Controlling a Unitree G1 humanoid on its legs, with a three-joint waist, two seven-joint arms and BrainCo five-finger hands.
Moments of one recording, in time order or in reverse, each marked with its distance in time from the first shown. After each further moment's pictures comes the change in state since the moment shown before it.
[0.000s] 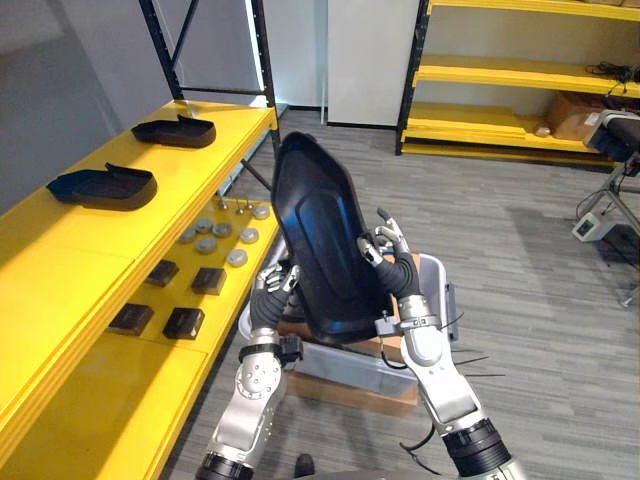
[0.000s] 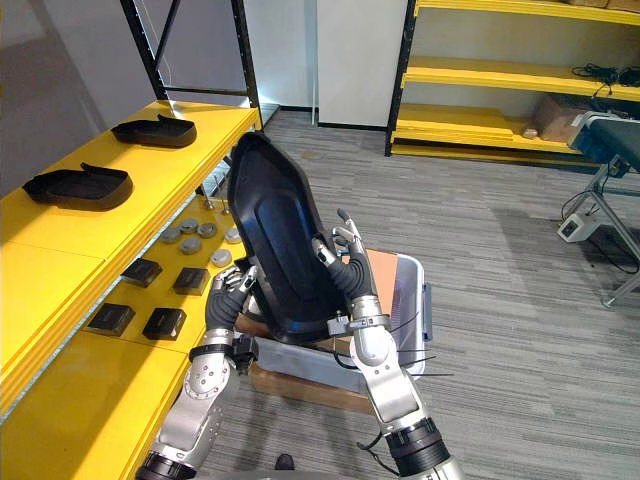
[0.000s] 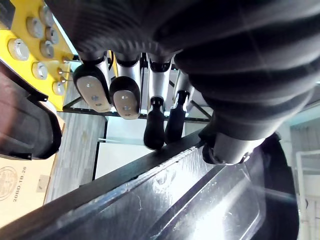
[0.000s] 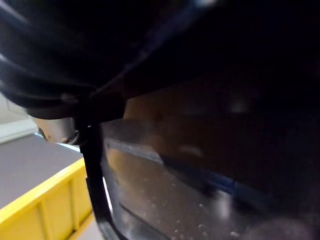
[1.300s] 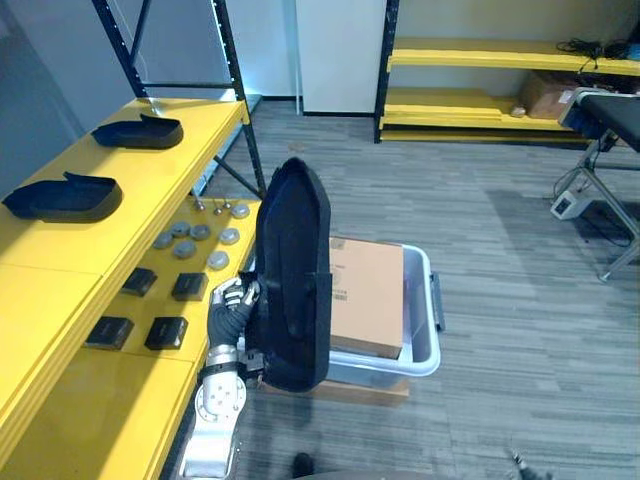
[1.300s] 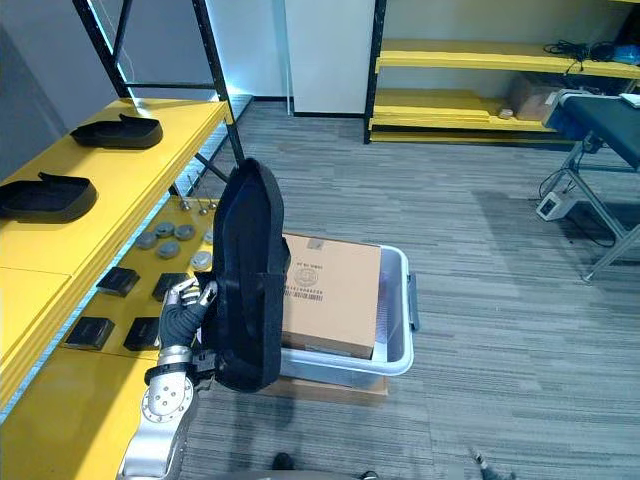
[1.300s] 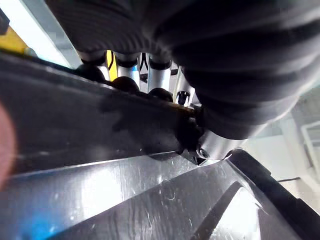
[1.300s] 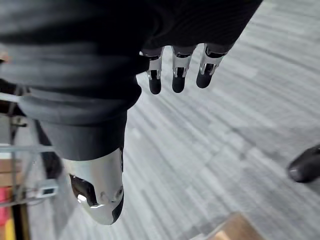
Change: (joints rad) left arm 0.152 -0.023 0.176 -0.197 0.188 0.017 -0.100; right arm 0.364 0.048 -0.874 0.986 0.366 0.047 0.043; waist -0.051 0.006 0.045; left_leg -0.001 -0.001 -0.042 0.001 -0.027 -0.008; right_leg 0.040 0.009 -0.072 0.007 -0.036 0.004
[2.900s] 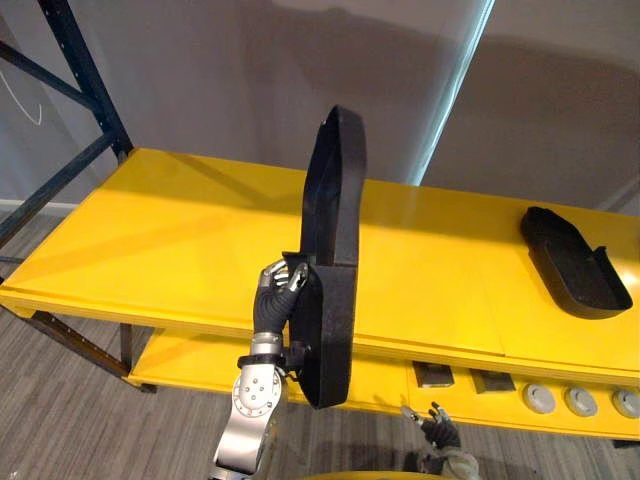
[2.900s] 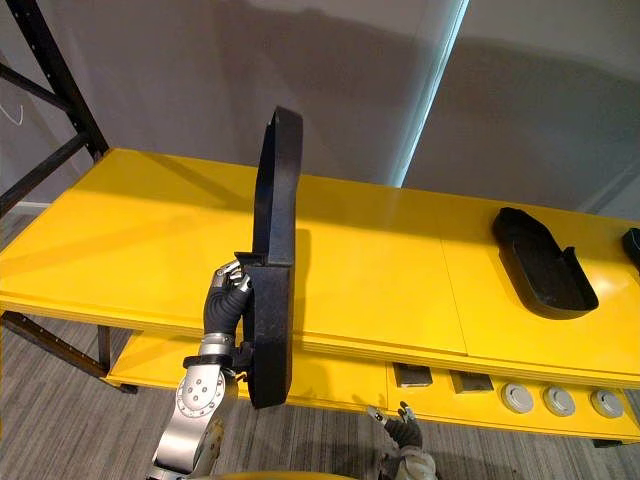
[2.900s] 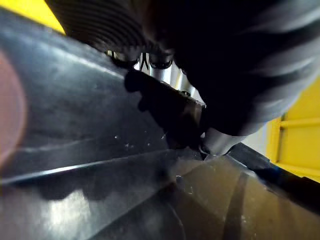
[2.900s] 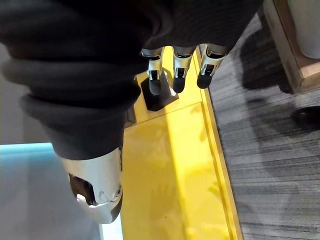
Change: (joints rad) left arm -0.044 -0.053 -0.134 0.042 -0.008 -0.052 -0.024; right arm -0.067 0.066 0.410 -0.104 -0.176 0.016 0.060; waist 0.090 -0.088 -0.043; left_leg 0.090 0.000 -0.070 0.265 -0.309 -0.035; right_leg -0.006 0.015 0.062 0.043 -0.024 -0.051
